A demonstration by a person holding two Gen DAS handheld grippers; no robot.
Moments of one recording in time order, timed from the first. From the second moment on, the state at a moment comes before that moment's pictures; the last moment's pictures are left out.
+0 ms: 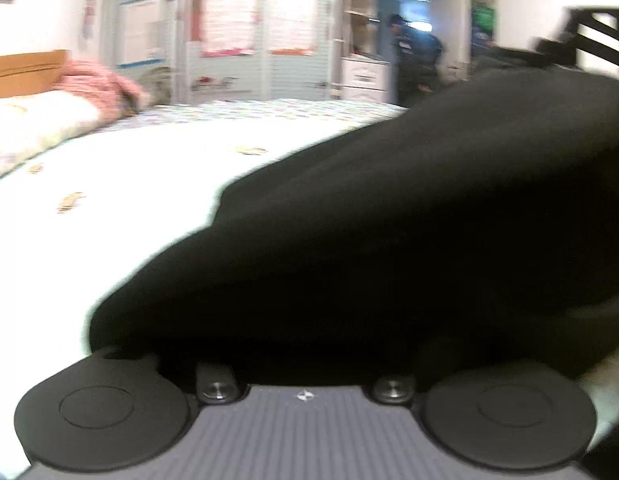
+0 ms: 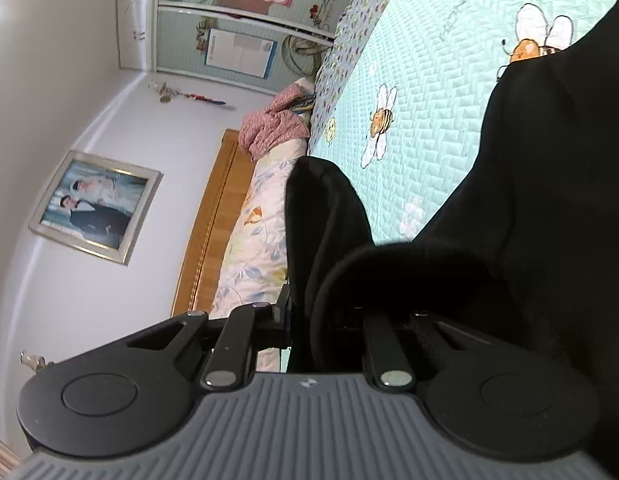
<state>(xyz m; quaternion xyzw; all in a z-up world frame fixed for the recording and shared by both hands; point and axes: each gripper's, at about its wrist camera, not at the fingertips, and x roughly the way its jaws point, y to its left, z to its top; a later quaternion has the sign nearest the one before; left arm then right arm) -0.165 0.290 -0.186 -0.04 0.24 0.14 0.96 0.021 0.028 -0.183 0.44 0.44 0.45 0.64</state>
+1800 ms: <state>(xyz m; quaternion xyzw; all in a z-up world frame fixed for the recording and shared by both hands) -0.166 0.297 -0.170 -0.03 0.36 -0.04 0.93 -0.016 0.008 -0.226 0.26 0.49 0.41 0.73</state>
